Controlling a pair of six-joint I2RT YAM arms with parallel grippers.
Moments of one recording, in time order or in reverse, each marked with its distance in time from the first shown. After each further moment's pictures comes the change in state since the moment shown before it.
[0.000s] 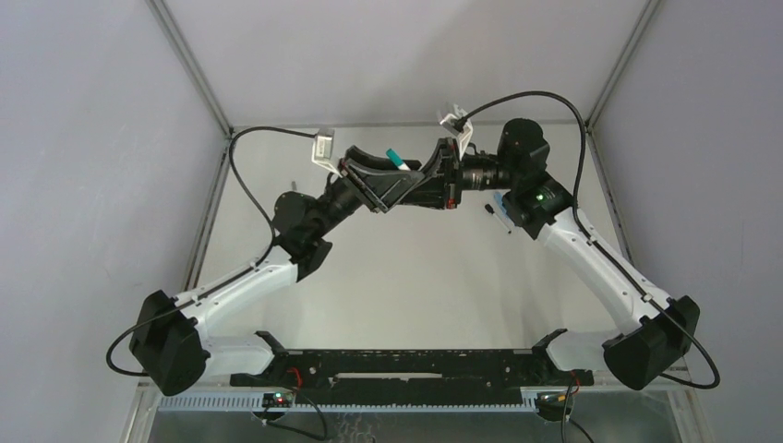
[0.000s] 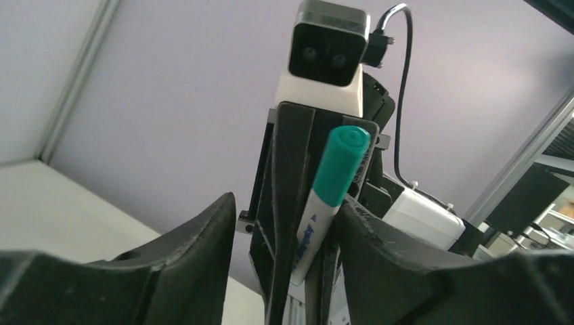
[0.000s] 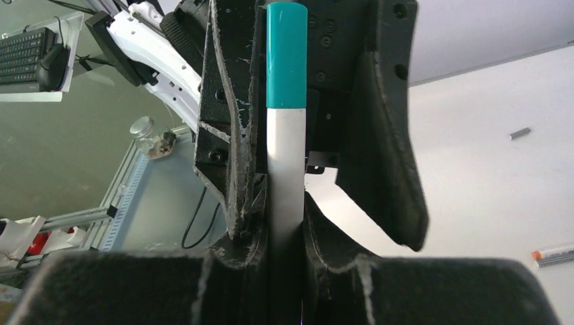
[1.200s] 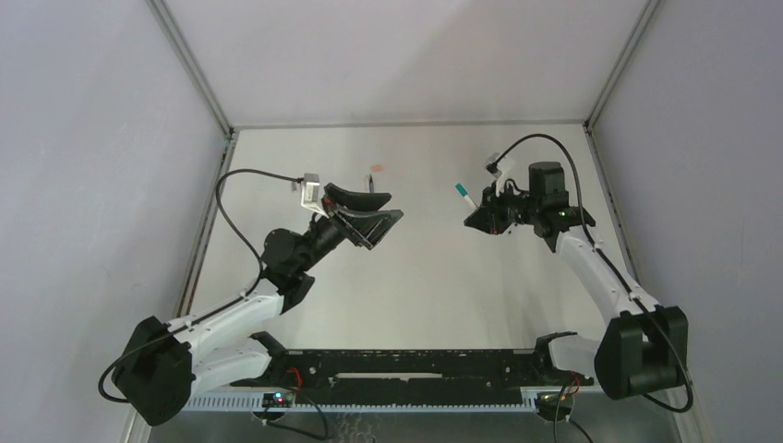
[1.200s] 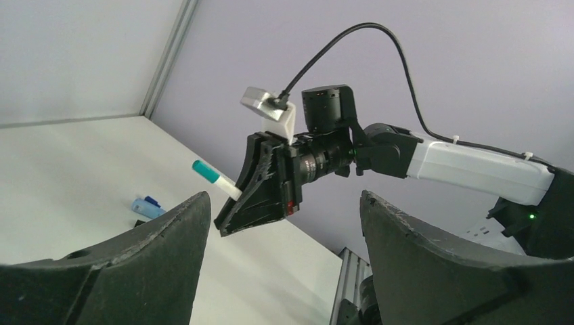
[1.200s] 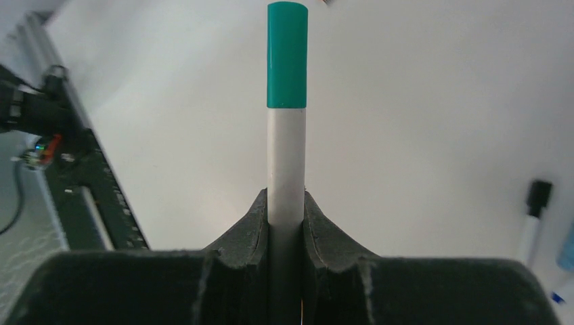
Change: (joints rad) left arm 0.071 -0.190 -0.383 0.044 -0.040 0.150; right arm -0.375 -0.100 -0.427 -0.368 0.266 -0.487
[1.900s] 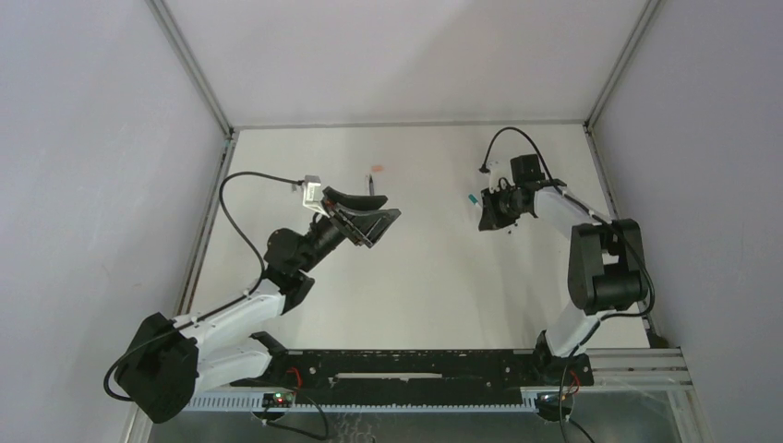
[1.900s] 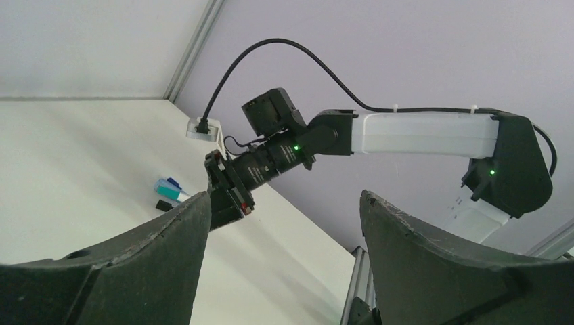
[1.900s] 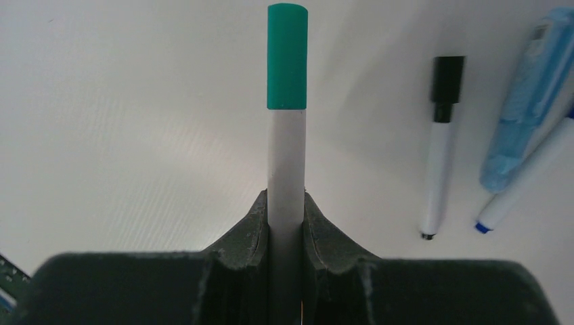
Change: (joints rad) left arm 0.029 0.031 -0.033 0.000 -0.025 -0.011; right arm -0.054 0.458 0.156 -0.135 0.327 -0.093
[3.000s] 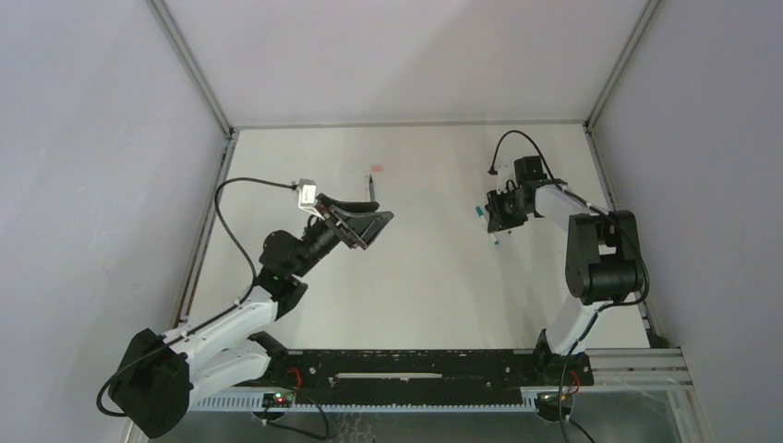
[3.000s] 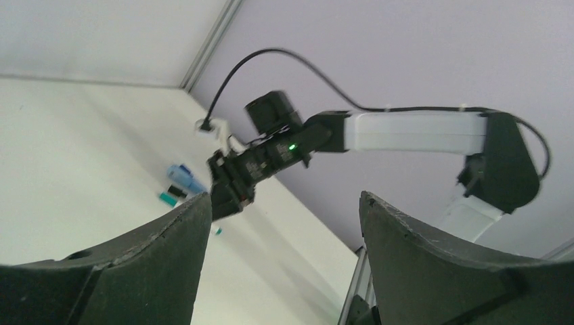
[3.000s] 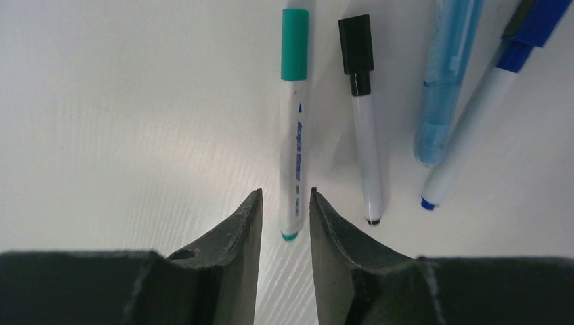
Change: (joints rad) left arm 0.018 -0.087 -0.039 -0.111 -0.036 -0.016; right arm -0.042 0.114 0.035 0.009 0.145 0.048
